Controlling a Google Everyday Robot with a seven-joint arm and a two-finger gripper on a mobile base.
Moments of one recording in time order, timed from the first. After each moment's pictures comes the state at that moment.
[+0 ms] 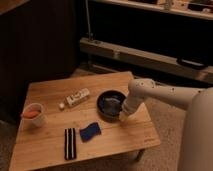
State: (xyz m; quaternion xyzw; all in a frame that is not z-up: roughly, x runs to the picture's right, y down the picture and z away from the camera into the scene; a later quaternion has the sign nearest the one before) arm 0.094 0.156 0.841 -0.40 0.01 0.39 0.83
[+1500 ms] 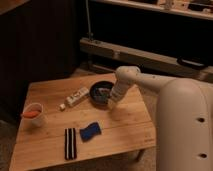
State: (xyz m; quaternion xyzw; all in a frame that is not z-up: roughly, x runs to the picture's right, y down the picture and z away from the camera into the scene) arm 0.032 0.093 0.881 -0.40 -0.02 0.35 0.85
